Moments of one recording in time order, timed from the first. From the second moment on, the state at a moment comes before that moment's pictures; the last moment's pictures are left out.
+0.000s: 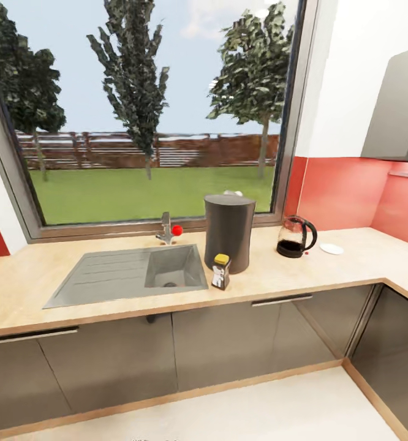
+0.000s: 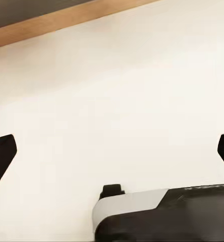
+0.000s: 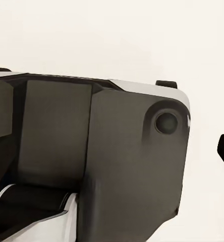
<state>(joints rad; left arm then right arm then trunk) -0.24 -0.04 -0.27 -0.03 0.13 -0.31 0.09 -0.09 0.00 0.95 -0.16 -0.89 -0.04 0.01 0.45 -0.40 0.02</state>
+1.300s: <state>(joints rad) -0.12 0.01 -0.27 -0.02 0.32 -0.04 0.09 -0.09 -0.02 0.94 -0.19 -0.86 -0.12 0.01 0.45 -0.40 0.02</state>
